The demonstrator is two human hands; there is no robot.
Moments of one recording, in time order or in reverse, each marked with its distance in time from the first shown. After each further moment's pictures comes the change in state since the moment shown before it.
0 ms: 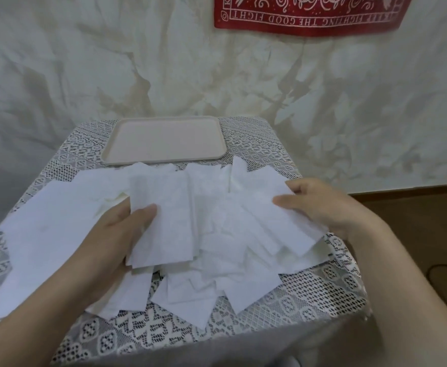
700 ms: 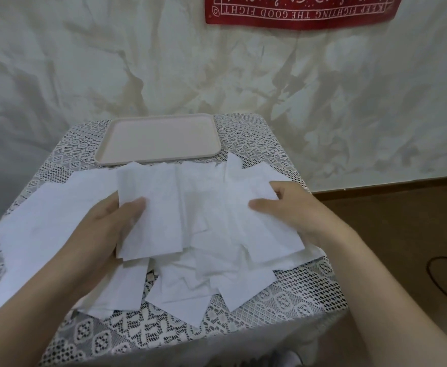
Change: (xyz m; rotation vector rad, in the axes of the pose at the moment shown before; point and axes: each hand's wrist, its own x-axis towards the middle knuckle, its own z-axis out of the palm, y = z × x) left_hand 0.006 0.006 -0.002 -0.029 0.022 -0.004; right_hand 0.001 0.006 0.029 0.031 0.074 0.001
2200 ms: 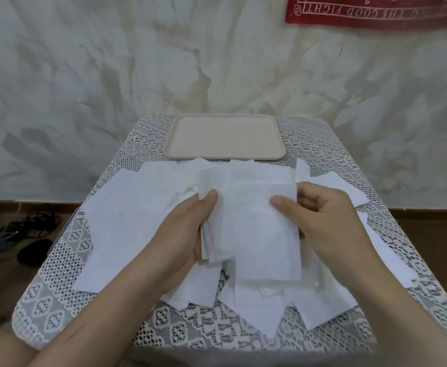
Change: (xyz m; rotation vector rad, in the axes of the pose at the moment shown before) left_hand 0.000 -0.006 -0.005 -0.283 -0.113 -0.055; right_hand -0.026 -0.049 0.092 0.229 0.077 -0.329
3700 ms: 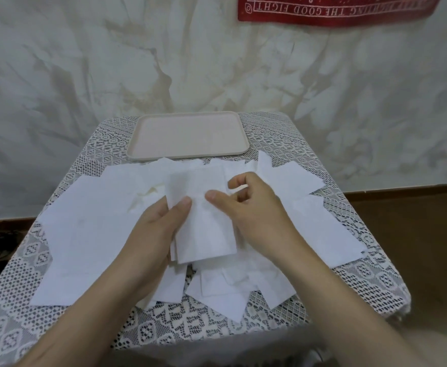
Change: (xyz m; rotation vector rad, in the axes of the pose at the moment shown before) left_hand -0.009 -0.010 0.008 0.227 0.013 0.100; right_hand 0.007 0.012 0.024 -0.223 0.031 0.144
